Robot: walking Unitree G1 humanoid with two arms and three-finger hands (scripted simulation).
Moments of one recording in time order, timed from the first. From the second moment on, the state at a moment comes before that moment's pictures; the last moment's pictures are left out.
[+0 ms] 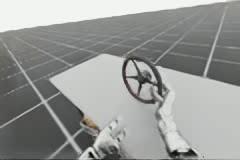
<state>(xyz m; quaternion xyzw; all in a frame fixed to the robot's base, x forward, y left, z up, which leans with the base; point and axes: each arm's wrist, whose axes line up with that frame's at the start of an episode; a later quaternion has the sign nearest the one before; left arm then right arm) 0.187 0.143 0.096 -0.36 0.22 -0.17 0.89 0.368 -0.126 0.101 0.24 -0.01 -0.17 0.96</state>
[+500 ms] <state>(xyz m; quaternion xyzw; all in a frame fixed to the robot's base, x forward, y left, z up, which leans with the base) 0.185 0.144 0.092 -0.34 0.23 -0.15 0.90 0.381 -0.128 0.102 0.27 0.03 -0.16 0.95</state>
